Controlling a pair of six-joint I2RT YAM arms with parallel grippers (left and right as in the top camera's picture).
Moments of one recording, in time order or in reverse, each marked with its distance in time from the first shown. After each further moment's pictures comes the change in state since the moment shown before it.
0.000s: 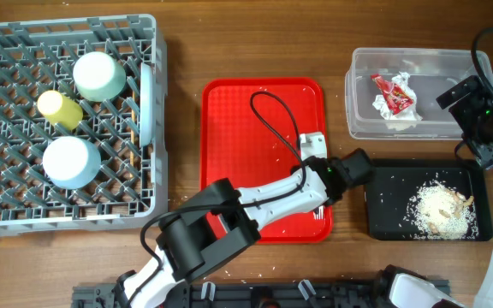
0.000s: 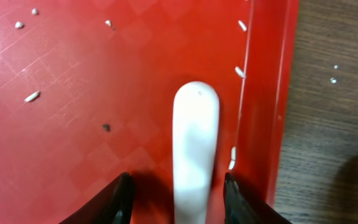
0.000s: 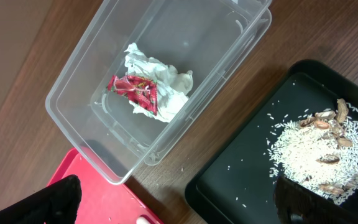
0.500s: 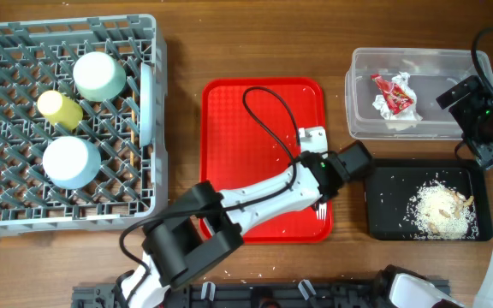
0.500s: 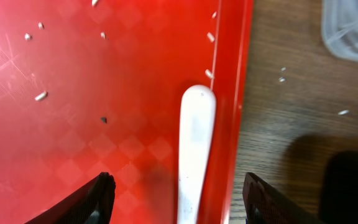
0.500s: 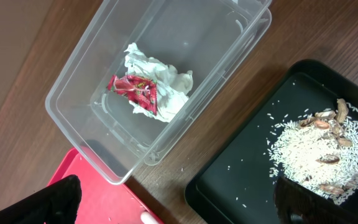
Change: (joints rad) left arm 0.015 -0.081 -0.013 -0.007 0.058 0.018; right arm 0.000 0.000 0.000 0.000 0.000 0.000
